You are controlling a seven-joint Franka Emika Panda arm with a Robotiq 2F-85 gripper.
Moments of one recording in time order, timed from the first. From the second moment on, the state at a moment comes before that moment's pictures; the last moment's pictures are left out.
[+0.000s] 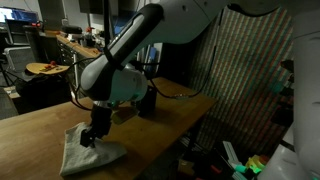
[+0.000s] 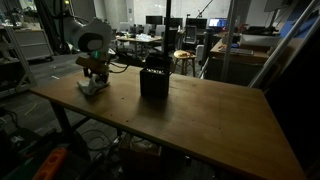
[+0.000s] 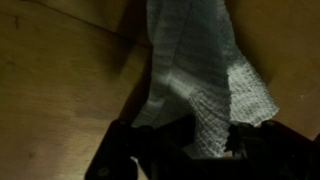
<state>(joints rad) -0.09 0.42 0.46 -2.22 0.37 2.68 -0.45</state>
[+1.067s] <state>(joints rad) -0.01 -0.07 0.24 -2.36 0.53 2.64 -0.43</state>
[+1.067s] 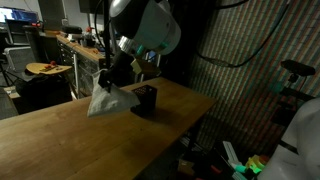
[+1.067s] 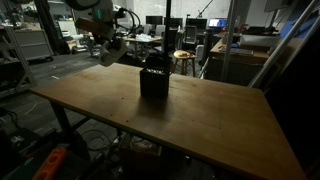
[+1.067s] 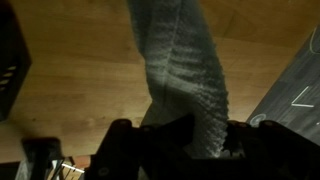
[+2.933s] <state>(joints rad) -0.09 0.09 -0.07 -2.24 -0.08 2.77 -0.30</state>
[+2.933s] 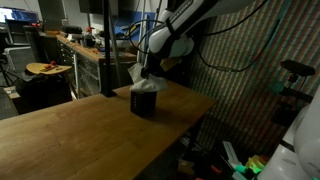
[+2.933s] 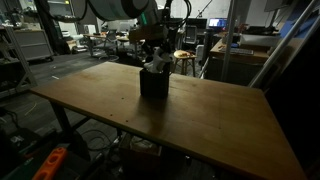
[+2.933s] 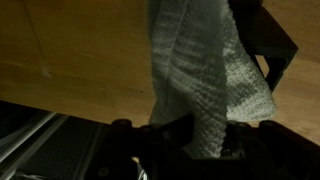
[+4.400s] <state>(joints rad) -0.08 0.18 -0.04 -2.19 -0.13 2.61 -0.35</state>
